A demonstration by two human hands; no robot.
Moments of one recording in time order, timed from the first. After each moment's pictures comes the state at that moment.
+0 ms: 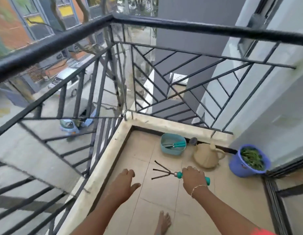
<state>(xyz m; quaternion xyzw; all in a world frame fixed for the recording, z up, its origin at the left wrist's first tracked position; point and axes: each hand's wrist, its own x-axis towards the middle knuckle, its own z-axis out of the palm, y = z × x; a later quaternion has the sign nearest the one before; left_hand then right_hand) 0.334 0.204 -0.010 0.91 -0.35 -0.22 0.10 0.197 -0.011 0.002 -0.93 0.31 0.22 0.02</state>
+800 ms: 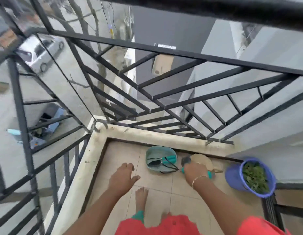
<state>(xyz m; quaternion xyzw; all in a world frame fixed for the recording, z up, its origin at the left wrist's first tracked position) 0.595 -0.118 -0.084 0.87 -0.36 -0.32 0.07 0.436 -0.322 -0.064 -0.88 0.30 0.37 -0.02</state>
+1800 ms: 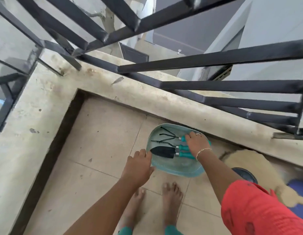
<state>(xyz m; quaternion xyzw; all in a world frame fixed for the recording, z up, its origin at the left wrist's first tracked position) 0.626 -0.249 -0.518 0.83 -0.39 -0.39 -0.05 0.552 -0.472 -0.569 -0.90 0.13 0.43 -0.01</state>
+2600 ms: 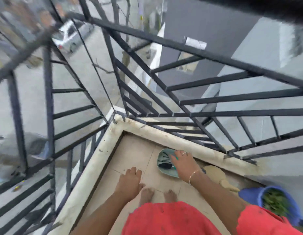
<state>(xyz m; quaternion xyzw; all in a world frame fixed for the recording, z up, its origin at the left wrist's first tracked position) 0.615 -0.105 -0.109 0.86 -0.37 -0.34 -0.05 0.543 -0.325 -0.087 -0.96 0.05 0.28 -0.01</state>
